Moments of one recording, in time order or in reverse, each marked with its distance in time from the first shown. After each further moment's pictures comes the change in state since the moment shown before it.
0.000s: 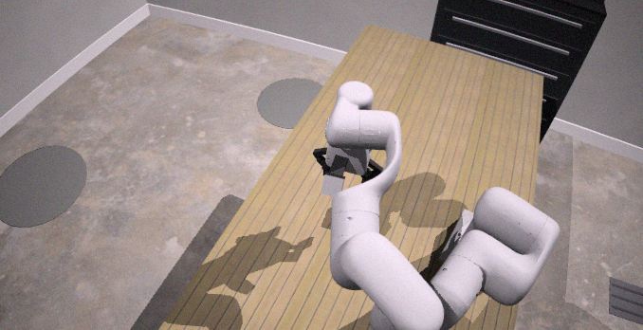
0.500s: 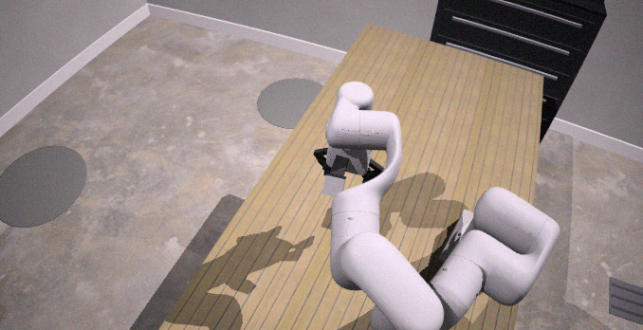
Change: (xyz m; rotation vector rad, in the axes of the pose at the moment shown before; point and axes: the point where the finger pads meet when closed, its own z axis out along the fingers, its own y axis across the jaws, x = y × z) arm -0.001 -0.002 0.001 0.005 -0.004 -0.008
